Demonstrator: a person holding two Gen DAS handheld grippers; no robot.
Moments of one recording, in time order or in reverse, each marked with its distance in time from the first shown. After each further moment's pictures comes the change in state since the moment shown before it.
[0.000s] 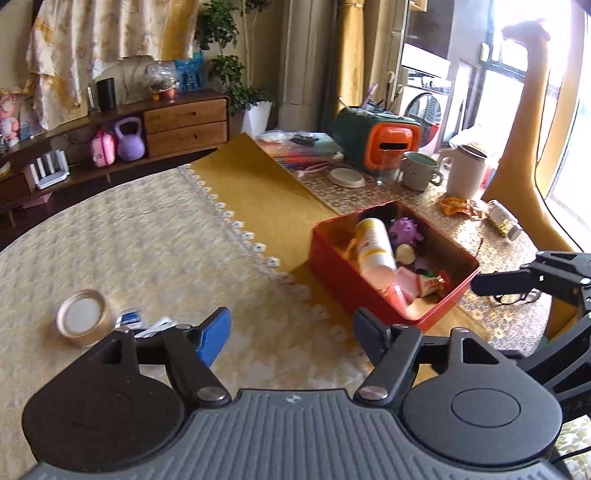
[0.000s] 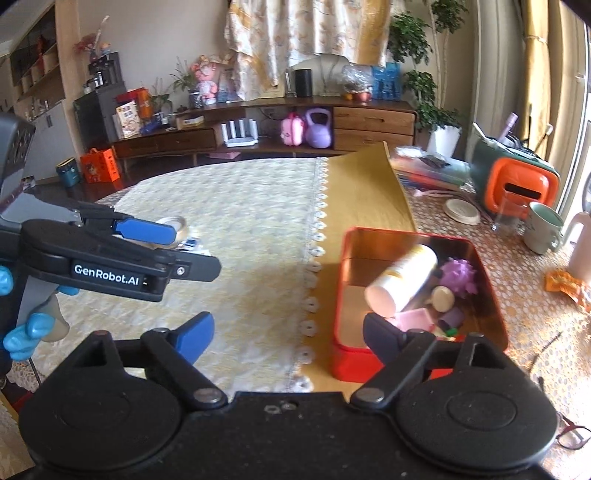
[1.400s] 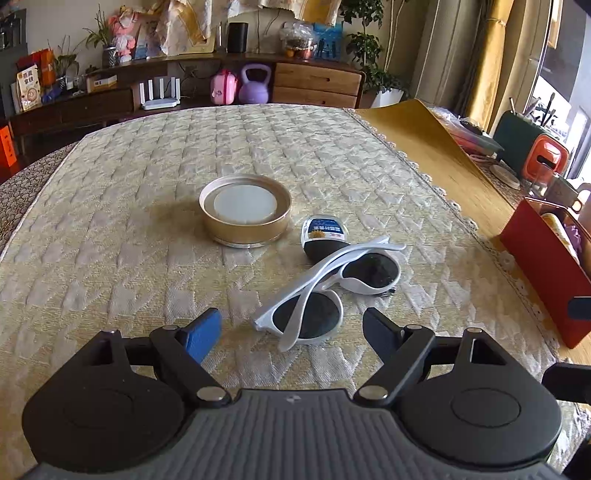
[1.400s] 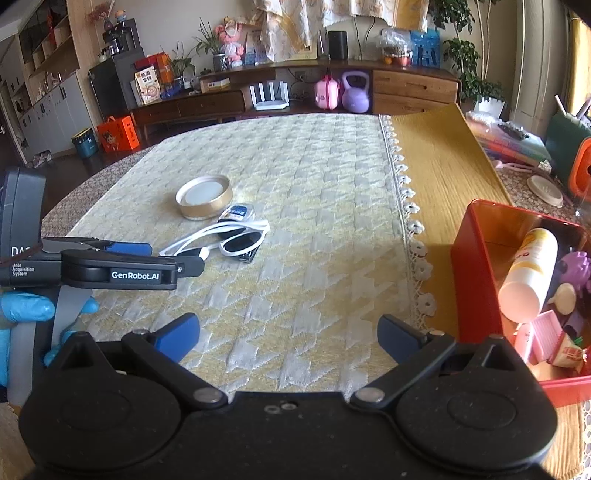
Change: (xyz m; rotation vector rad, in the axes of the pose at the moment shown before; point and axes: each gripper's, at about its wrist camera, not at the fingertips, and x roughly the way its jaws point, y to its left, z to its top) left arm 0.050 0.152 -0.088 -0.304 0.036 0.239; right arm 0.109 0.069 0.001 -0.014 0.118 0.071
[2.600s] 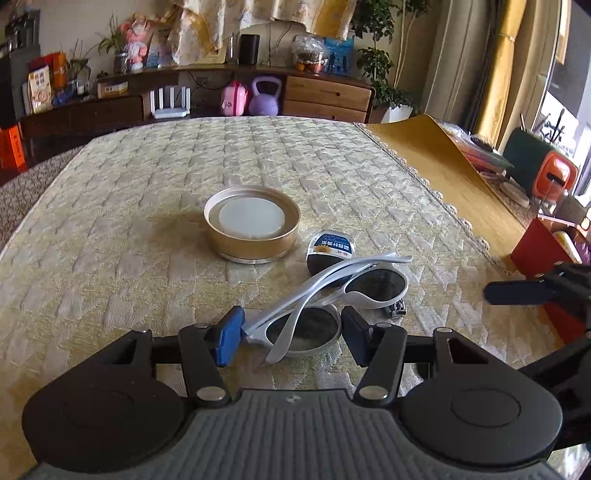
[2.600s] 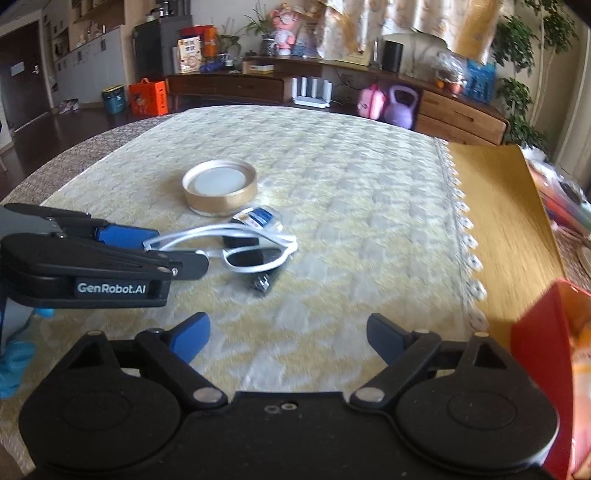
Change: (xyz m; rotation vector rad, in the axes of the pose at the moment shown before) left arm 0.010 0.003 0.003 -0.041 -0.046 0.006; right arm 0.079 0.027 0.027 -0.226 -0.001 0.020
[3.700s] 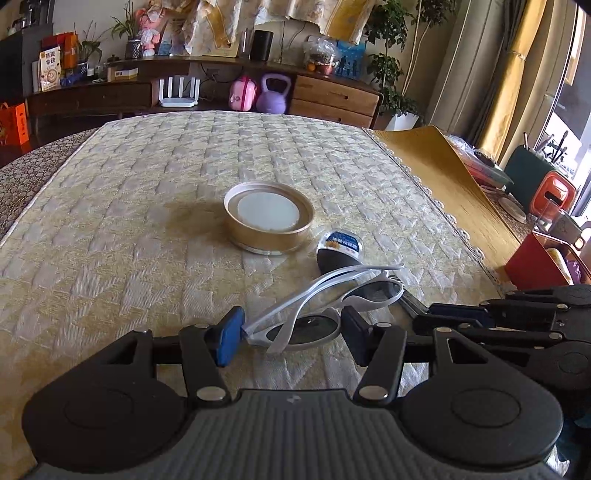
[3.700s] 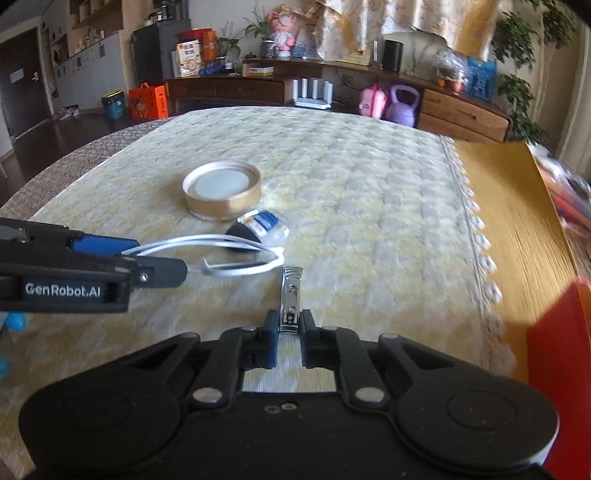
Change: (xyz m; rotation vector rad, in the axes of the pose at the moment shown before) left arm -0.017 0.008 -0.007 -0.057 0.005 -0.016; right arm 0.004 0.000 -0.006 0.039 -0.004 -0.001
